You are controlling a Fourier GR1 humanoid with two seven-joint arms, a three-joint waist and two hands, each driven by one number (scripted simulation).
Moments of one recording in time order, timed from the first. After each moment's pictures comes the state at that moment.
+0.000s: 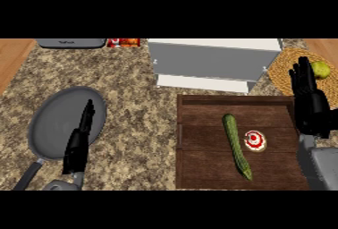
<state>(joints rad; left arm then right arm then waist) -0.05 0.26 -0.27 -1.34 0.04 0.42 -0.19 -0.25 -0.33 -0.01 -1.40 -0.17 -0.24 -0.13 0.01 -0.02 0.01</state>
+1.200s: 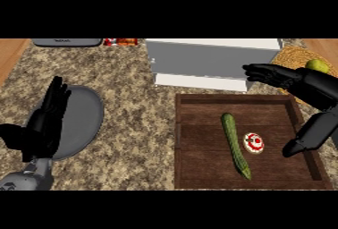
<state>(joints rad) -0.09 0.36 -0.12 -1.62 0.19 0.33 0.08 -0.46 -0.62 0.13 -1.49 -0.48 0.65 0.16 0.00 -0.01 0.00</state>
